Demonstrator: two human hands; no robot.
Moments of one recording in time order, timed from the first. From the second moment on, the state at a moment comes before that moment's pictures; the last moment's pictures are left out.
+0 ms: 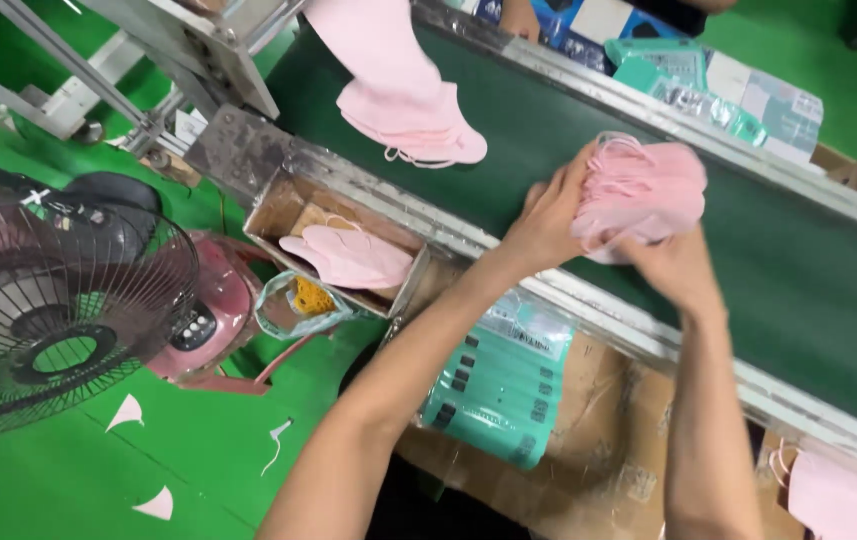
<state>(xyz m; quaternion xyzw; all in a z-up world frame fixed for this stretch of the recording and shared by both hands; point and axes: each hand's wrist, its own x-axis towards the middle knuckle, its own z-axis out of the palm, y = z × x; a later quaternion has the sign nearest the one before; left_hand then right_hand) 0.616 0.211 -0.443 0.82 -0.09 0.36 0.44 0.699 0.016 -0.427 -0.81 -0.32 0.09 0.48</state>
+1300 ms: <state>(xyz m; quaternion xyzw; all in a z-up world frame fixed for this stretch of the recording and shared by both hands) 0.419 0.271 -0.408 0.83 0.05 0.27 0.48 0.761 0.094 -0.390 -0.78 -0.40 -0.30 0.39</state>
